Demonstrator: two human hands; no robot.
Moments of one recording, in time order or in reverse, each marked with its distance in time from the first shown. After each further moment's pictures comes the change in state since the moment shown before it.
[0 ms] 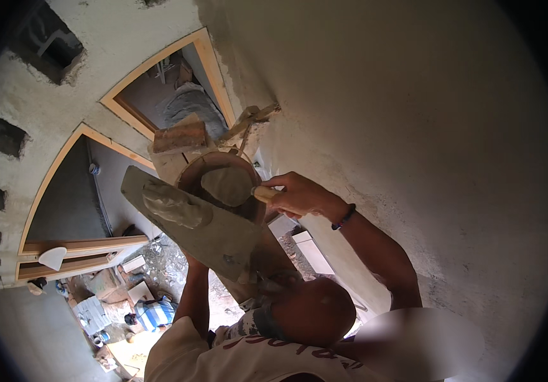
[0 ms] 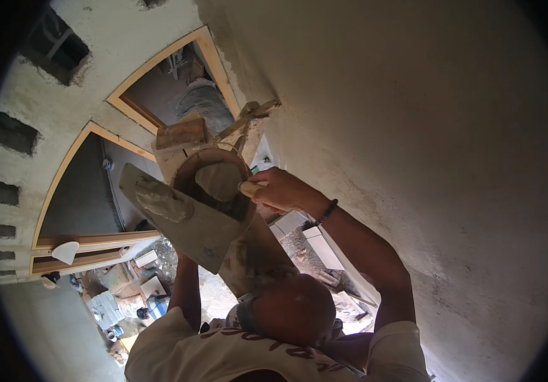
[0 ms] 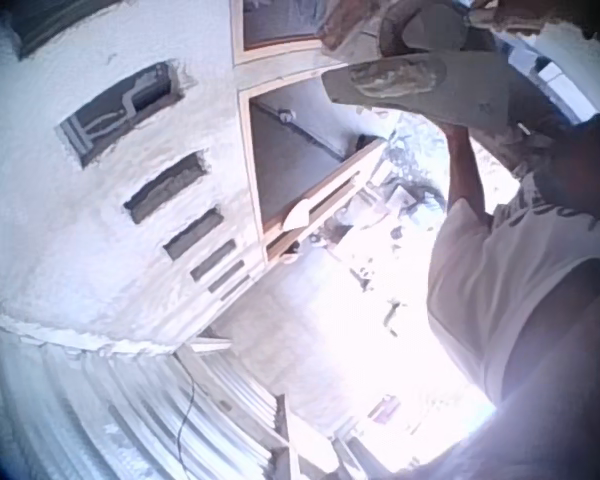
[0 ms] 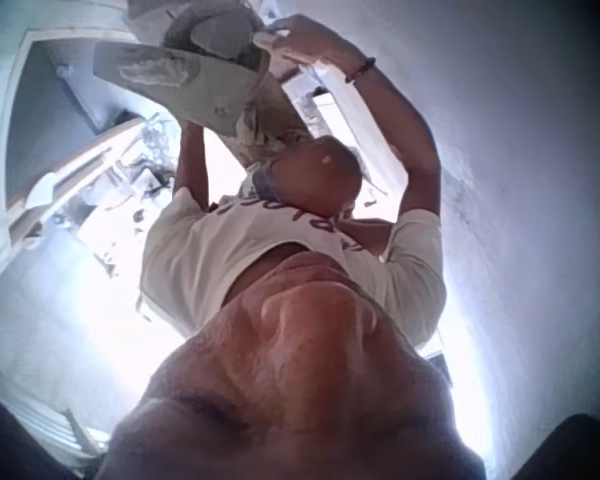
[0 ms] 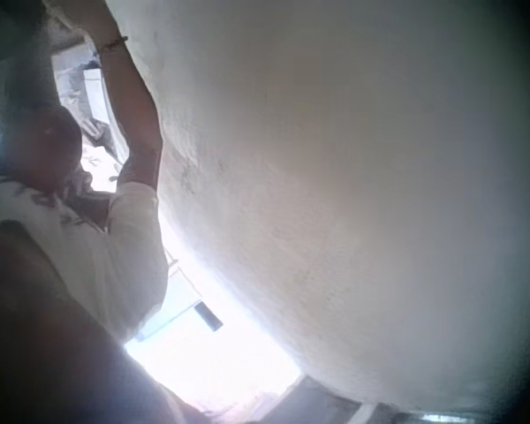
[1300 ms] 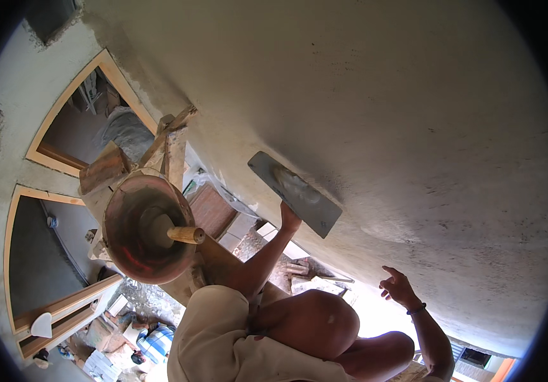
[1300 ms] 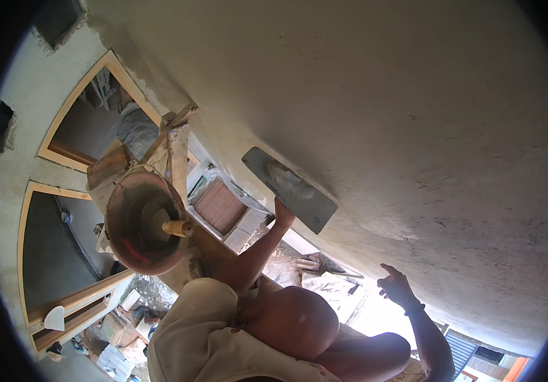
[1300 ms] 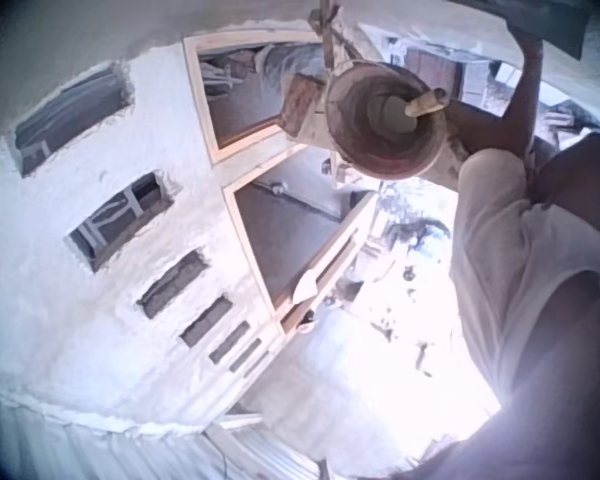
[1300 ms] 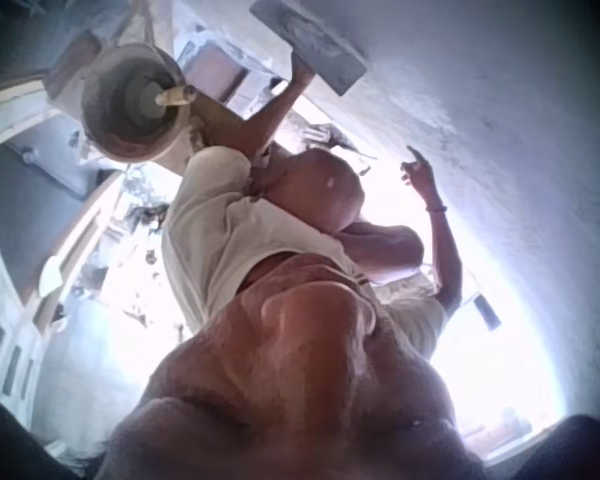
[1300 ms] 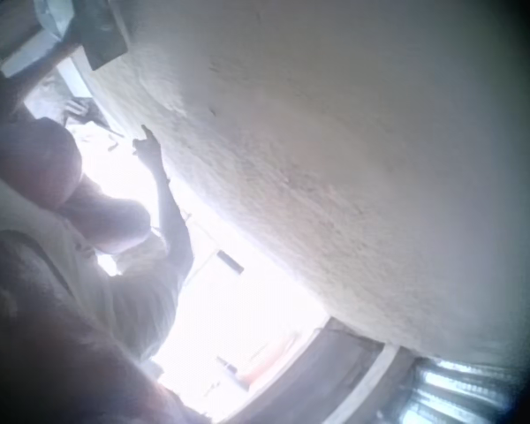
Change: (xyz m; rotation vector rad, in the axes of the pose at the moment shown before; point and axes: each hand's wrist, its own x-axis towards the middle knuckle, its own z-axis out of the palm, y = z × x) left_hand -0.030 -0.371 0.221 0.299 -0.504 0.001; right_hand -0.388 0.293 0.039 0.098 0.793 0.682
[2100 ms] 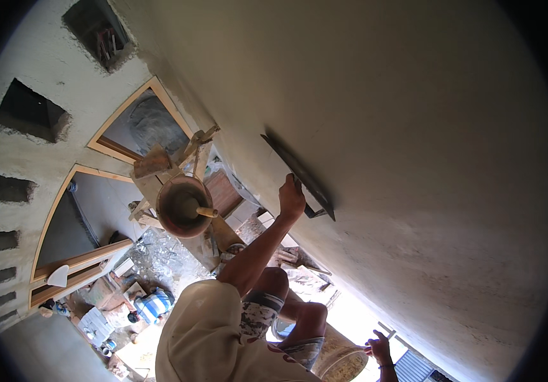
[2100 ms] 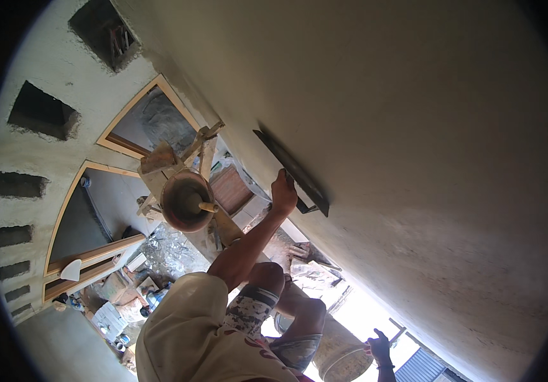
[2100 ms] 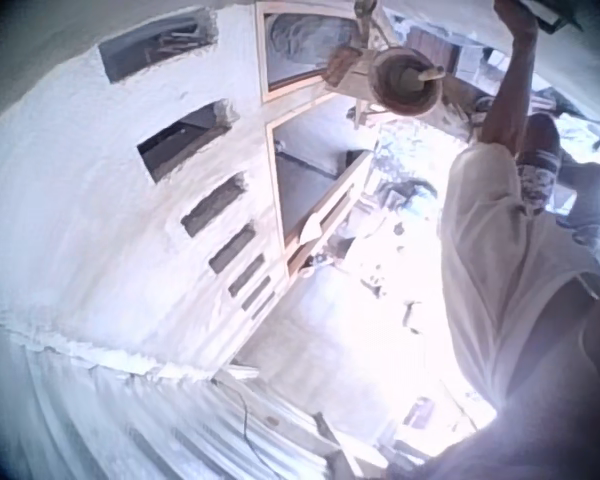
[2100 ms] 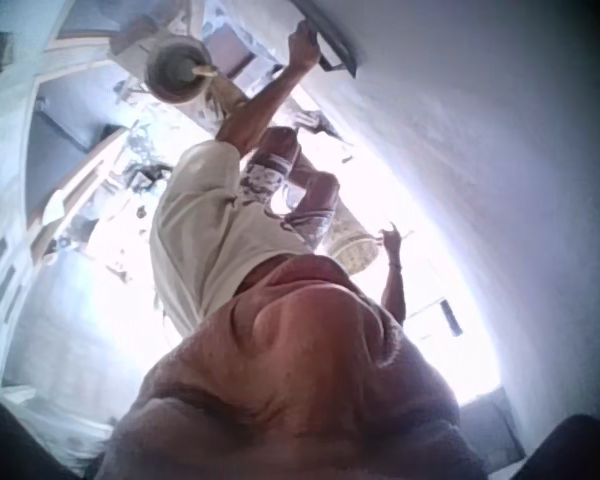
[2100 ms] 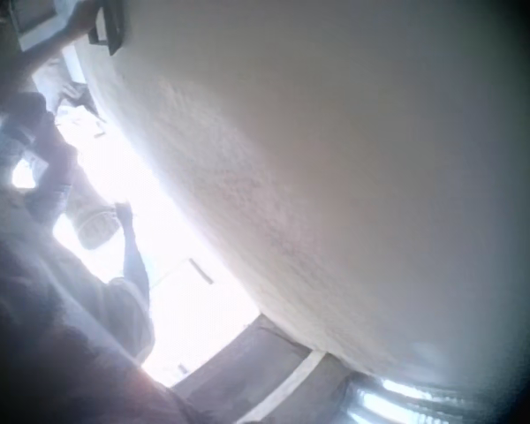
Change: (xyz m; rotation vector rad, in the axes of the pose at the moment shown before) left_hand 0.110 0.401 0.185 0.655 0.174 -0.236; right_hand -0.373 0.076 -0.175 0.255 0.112 0.365
